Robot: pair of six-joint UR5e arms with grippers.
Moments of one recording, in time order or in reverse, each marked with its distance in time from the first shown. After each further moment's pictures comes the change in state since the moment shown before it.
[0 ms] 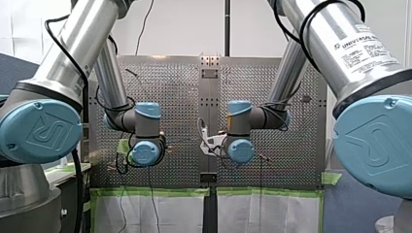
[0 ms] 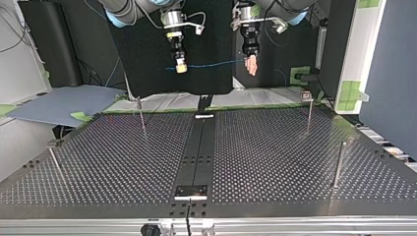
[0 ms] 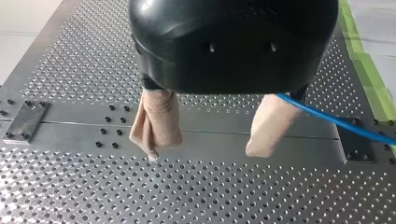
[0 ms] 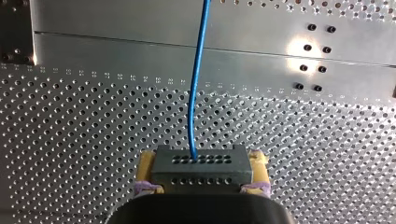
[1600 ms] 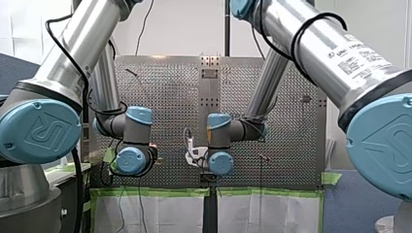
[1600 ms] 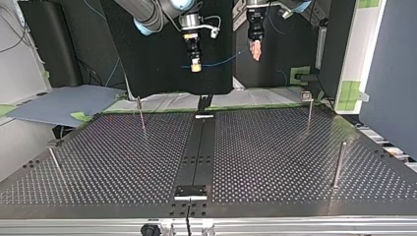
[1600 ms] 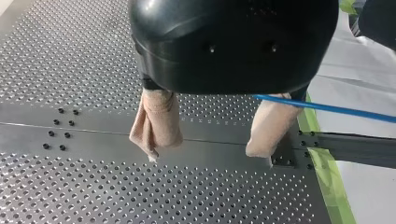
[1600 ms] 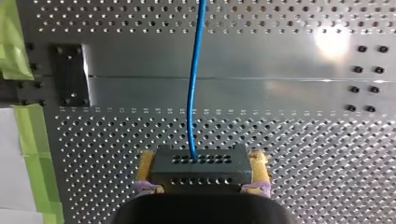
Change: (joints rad) left arm -0.012 -0.023 -0.109 -0.023 0.005 -0.020; right arm 0.113 0.167 -0.160 0.057 0.141 0.115
